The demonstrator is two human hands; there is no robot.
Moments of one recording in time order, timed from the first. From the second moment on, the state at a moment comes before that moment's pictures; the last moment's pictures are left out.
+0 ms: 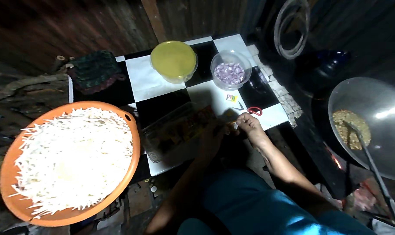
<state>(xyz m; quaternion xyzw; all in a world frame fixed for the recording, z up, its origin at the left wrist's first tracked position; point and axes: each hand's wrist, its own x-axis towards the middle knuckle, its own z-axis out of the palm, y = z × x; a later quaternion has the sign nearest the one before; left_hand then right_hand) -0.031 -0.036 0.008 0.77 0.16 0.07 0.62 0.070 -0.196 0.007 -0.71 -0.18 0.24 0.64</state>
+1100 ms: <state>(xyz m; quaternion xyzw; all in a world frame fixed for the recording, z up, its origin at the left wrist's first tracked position) -0.035 -0.031 0.005 0.79 0.17 0.13 0.58 0.060 -0.161 0.002 -0.76 -0.20 0.18 0.59</state>
